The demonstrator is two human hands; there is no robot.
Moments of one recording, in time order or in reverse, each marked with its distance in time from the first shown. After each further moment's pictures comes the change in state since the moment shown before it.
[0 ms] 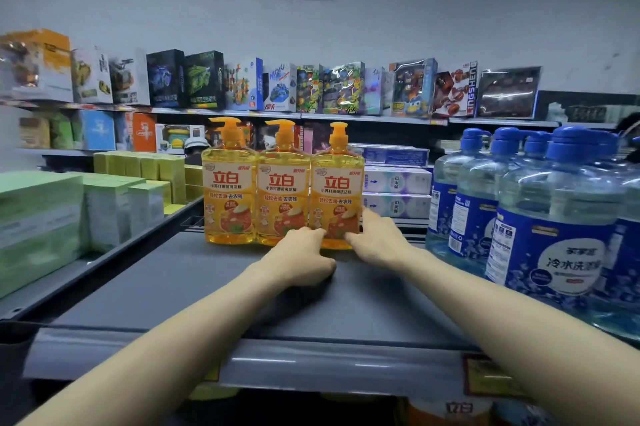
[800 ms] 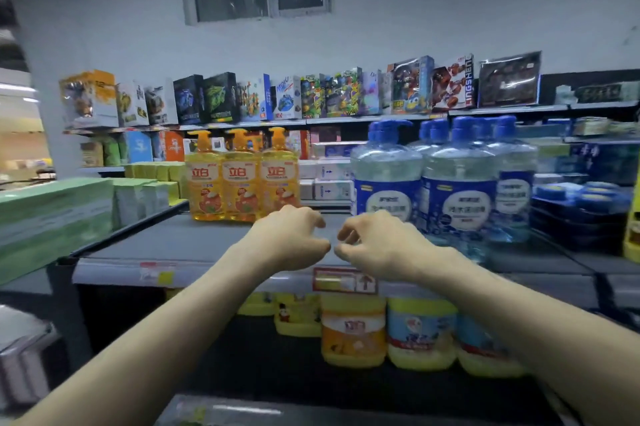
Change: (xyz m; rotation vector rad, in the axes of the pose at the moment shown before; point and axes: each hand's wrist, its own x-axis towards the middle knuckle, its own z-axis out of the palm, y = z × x) left_hand -0.163 0.227 0.009 0.241 0.106 -0.028; right_hand -0.220 0.097 -0.167 -0.171 -0.128 -0.316
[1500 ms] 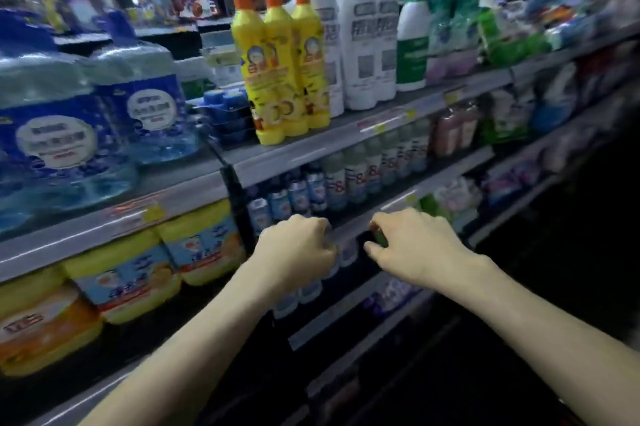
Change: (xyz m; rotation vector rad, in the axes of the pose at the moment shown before) left_hand -0.043 0.426 0.217 0.027 -0.335 0.613; right_hand -0.383 0.325 -0.036 -0.294 0.023 0.721
